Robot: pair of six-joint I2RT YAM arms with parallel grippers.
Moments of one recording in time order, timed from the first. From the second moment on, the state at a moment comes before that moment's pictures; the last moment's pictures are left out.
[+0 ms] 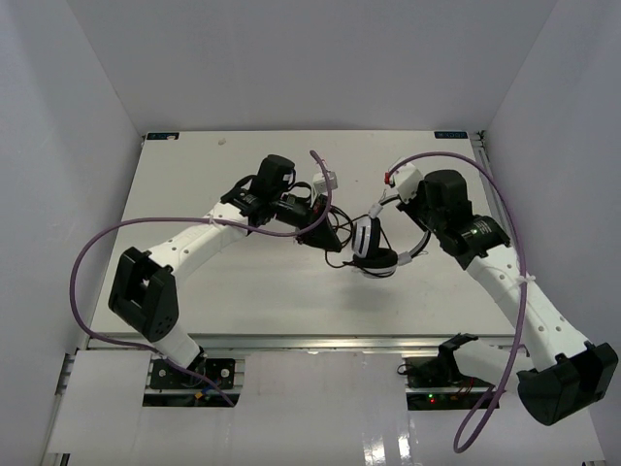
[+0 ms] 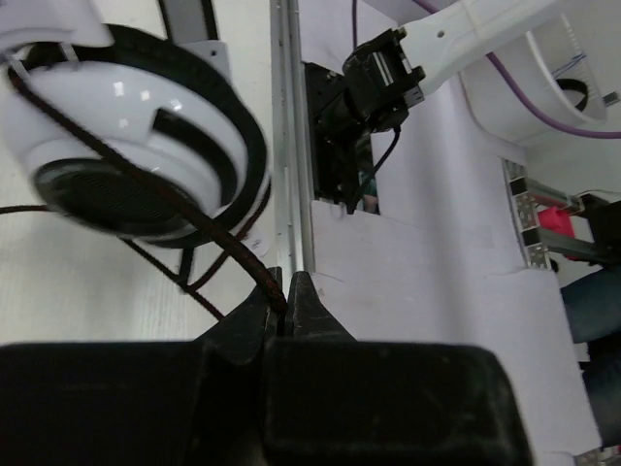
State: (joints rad) left arm -0.62 1.60 1.30 -0.33 1.13 0.07; right arm 0.41 1.06 1.08 -0.62 0.12 -0.57
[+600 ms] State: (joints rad) left arm -0.77 1.74 1.40 -0.11 1.00 -0.46; right arm 0.56 1.28 1.18 -0.42 0.47 -0.34
